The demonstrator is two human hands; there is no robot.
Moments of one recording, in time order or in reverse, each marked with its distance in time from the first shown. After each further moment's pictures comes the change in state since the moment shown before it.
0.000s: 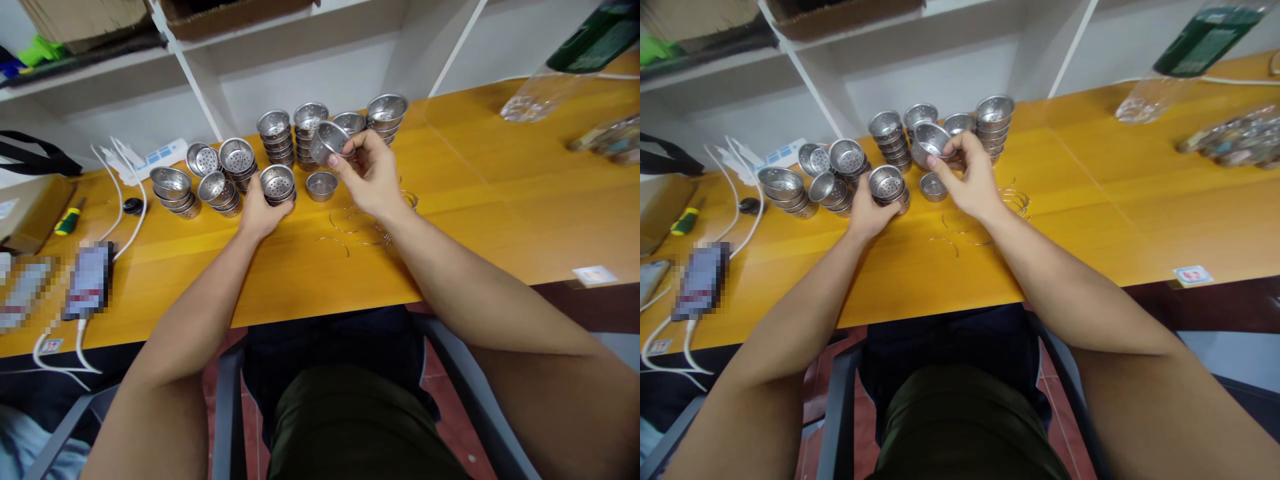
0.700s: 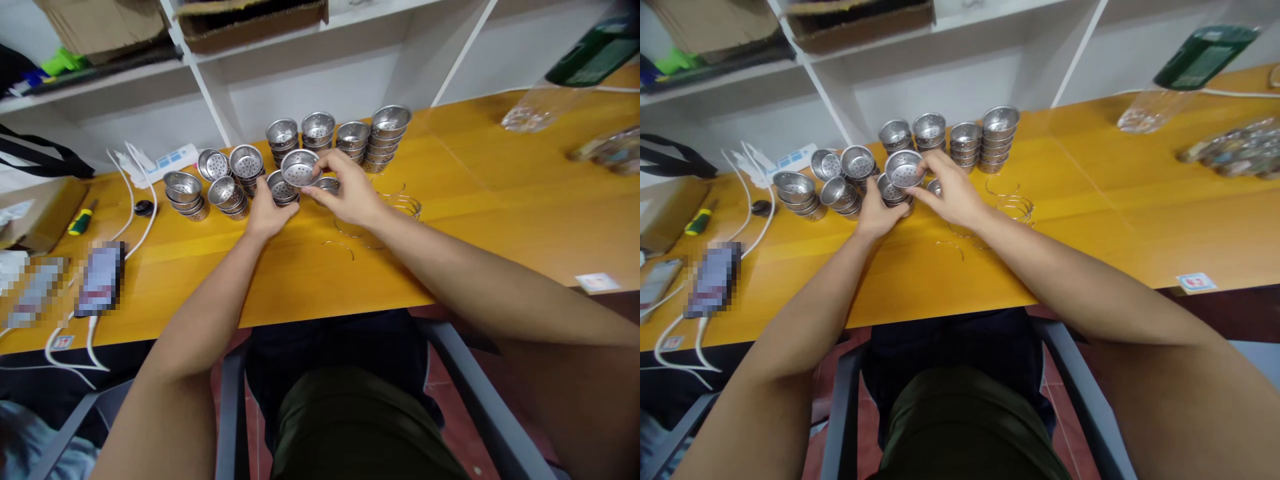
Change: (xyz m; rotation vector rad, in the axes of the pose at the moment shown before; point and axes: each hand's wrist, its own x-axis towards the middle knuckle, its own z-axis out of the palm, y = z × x) left_hand 0.001 0.037 -0.008 0.044 -0.055 -0.196; right_hand 0.010 -0.039 0.025 -0.120 -0.227 -0.074
